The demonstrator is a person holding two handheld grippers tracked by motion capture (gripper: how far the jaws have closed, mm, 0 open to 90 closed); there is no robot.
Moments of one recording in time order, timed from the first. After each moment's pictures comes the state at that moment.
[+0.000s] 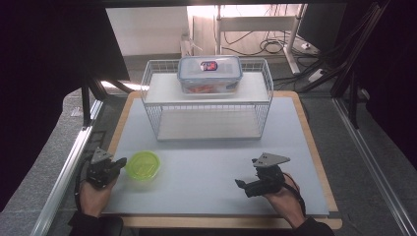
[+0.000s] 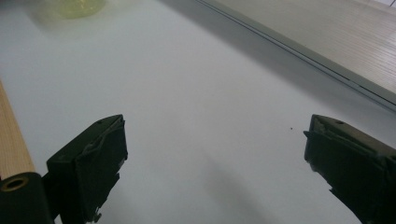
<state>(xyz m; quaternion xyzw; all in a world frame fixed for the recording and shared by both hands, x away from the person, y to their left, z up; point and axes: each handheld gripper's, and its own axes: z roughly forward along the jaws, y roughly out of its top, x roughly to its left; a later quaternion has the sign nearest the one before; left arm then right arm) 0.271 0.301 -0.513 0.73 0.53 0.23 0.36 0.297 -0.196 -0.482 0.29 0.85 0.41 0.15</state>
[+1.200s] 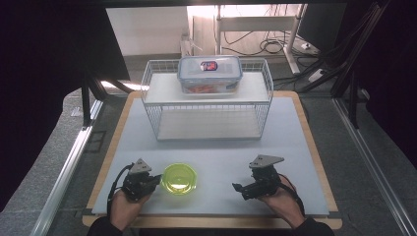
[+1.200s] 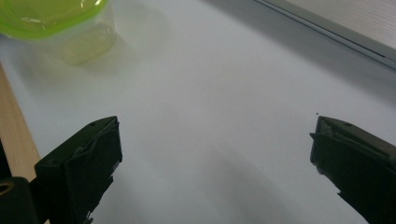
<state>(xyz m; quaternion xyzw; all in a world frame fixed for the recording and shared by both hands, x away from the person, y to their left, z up) 0.254 0.200 -0.515 0.81 0.44 0.11 0.38 0.298 -0.188 -0.493 0.30 0.86 0.39 0.11</state>
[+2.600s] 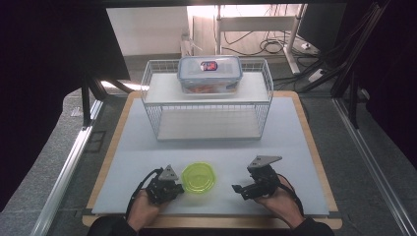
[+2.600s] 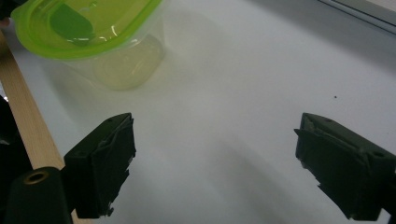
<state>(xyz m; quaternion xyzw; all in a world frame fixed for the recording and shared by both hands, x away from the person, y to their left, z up) 0.263 0.140 -0.532 0.87 0.34 0.07 0.35 0.297 -0.186 -0.493 0.31 0.87 0.37 0.08</state>
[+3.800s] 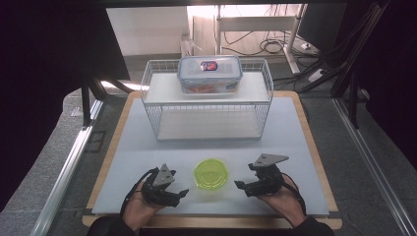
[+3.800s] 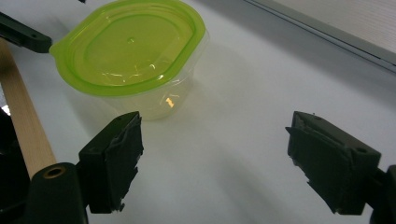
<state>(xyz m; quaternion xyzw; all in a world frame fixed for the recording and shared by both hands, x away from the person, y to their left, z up) 0.247 0.155 -0.514 0.86 0.31 0.16 0.38 0.298 -0.195 -0.487 0.30 0.86 0.40 0.10</state>
